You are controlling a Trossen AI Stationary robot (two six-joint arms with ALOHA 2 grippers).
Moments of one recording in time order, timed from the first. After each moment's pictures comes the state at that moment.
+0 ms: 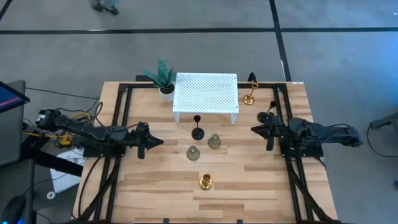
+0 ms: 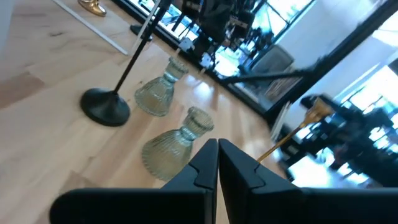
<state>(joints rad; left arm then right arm) -0.23 0.34 0.01 0.36 -0.21 -0.66 0.02 0.01 0.10 -0.30 0.21 0.40</state>
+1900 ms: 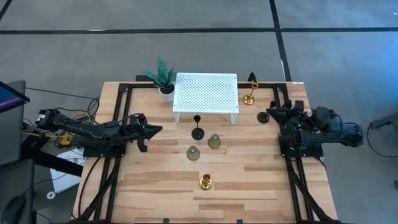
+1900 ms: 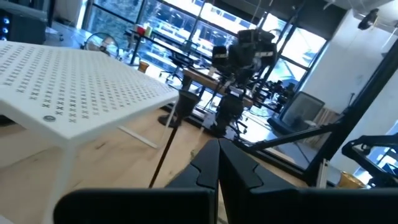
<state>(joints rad) -0.23 0.34 0.10 0.47 -0.44 -0.36 0.02 0.02 0.43 -0.35 0.38 0.39</state>
